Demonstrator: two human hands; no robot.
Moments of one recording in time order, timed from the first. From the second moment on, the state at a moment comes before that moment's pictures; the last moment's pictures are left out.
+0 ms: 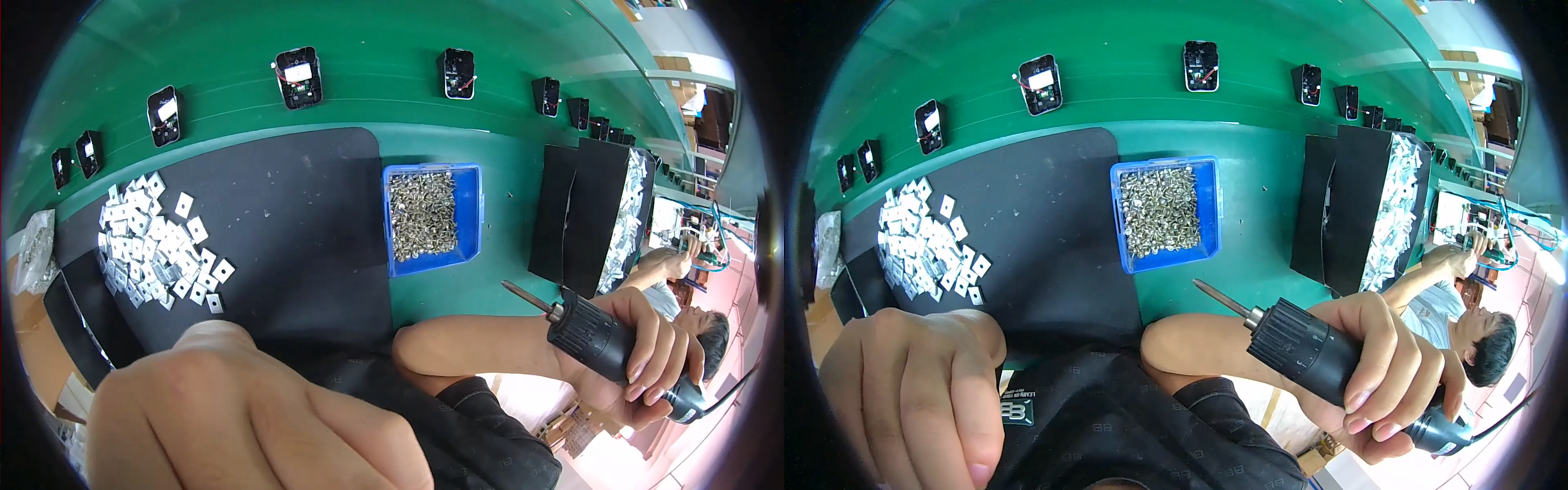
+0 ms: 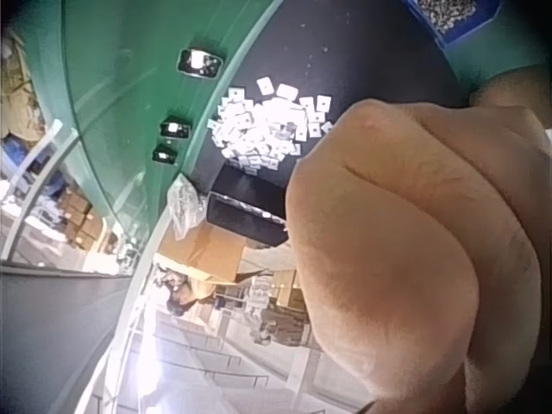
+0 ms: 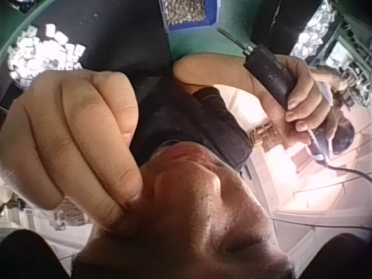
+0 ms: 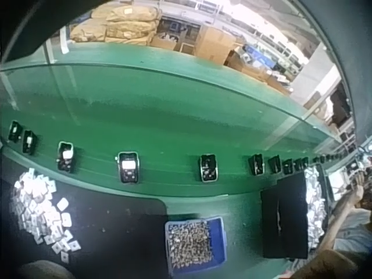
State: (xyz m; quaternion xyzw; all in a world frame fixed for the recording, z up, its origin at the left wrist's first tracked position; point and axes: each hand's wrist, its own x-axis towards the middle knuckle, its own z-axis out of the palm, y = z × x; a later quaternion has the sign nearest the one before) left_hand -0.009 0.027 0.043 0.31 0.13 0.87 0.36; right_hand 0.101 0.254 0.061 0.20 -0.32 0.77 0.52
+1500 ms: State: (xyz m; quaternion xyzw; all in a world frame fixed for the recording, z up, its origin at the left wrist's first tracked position) left_hand 0.019 0.114 -0.061 0.44 0.65 0.59 0.17; right_hand 0.107 0.255 0.059 0.14 -0.40 0.76 0.49
